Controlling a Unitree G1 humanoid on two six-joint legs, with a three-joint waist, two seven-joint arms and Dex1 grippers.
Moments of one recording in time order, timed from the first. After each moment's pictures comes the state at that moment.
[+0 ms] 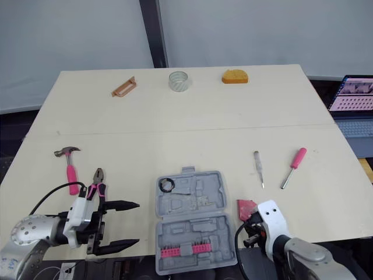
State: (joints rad) left arm 0.30 0.73 0.16 -0.35 -0.50 0.08 -1.18; right arm 0.36 -0.50 -0.16 -0.82 0.39 1.21 0.45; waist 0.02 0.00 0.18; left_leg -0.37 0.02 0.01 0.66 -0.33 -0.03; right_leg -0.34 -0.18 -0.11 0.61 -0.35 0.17
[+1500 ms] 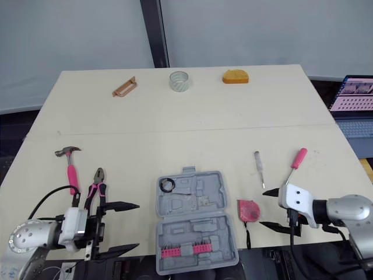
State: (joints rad) left arm 0.35 0.69 0.17 -0.33 -0.49 -0.12 -1.23; right arm 0.06 -0.97 -0.08 -0.04 0.21 -0.02 1.26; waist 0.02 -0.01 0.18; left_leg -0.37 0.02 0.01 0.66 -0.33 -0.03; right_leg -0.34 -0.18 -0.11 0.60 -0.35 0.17
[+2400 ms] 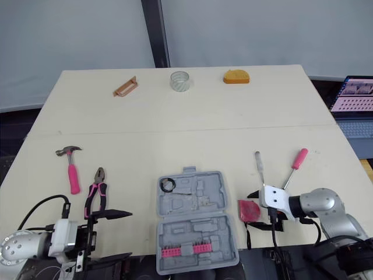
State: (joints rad) left arm 0.43 0.69 0.21 -0.32 -0.50 -0.20 -1.24; right arm -0.09 -0.89 0.11 0.13 0.12 -0.09 1.25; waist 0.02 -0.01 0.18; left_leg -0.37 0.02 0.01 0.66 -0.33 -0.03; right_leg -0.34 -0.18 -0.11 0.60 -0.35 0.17
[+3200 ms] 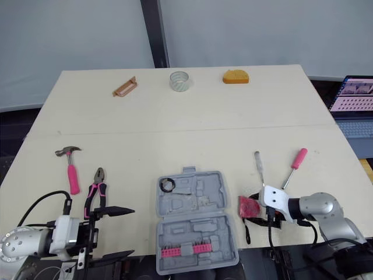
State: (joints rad) left arm 0.41 0.70 0.21 -0.37 -0.50 -0.15 -1.22; right arm -0.07 -0.87 0.10 0.14 0.12 -0.07 1.17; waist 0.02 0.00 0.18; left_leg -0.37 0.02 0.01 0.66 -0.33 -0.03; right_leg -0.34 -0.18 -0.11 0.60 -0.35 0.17
